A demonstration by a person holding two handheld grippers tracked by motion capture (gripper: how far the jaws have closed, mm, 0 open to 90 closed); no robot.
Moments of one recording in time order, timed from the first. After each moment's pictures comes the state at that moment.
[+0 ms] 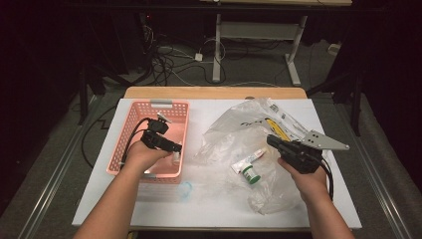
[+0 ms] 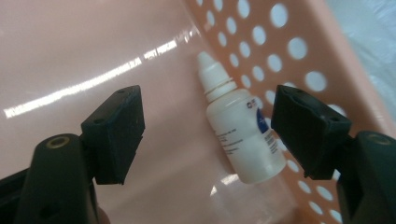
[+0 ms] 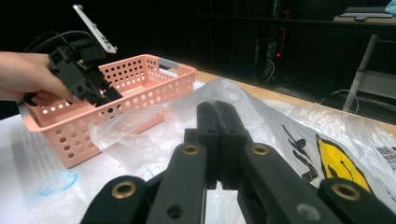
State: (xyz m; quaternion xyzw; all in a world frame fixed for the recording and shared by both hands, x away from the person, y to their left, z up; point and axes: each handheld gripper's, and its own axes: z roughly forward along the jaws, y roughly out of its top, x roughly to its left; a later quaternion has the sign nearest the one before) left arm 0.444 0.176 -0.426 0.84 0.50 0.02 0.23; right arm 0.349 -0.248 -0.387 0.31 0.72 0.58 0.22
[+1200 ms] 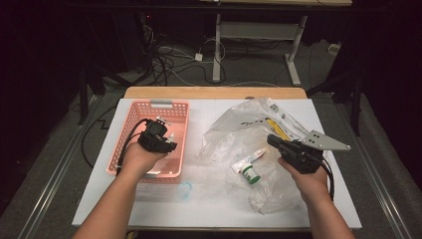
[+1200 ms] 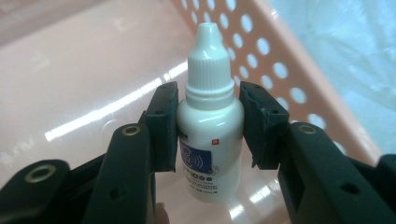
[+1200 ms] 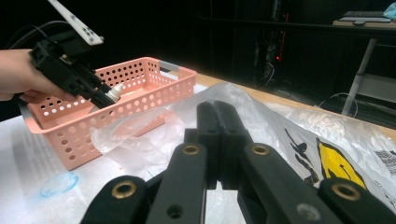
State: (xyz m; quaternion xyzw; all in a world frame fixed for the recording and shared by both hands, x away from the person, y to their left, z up) left arm 0.415 0.175 -0.405 0.84 0.47 0.10 0.26; right arm 0.347 -0.248 -0.384 0.31 0.72 0.58 0.22
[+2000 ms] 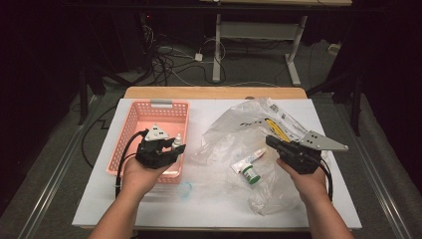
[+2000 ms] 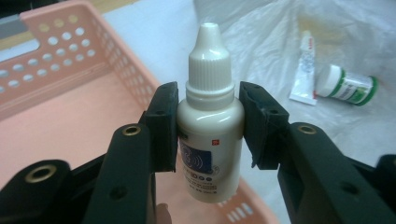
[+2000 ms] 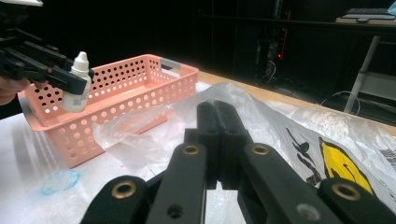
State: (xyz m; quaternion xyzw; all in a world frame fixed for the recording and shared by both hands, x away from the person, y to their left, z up) left arm 0.347 0.159 -0.379 0.81 0.39 0.16 0.41; right arm 0.347 -0.245 -0.386 0.31 0.72 0.58 0.22
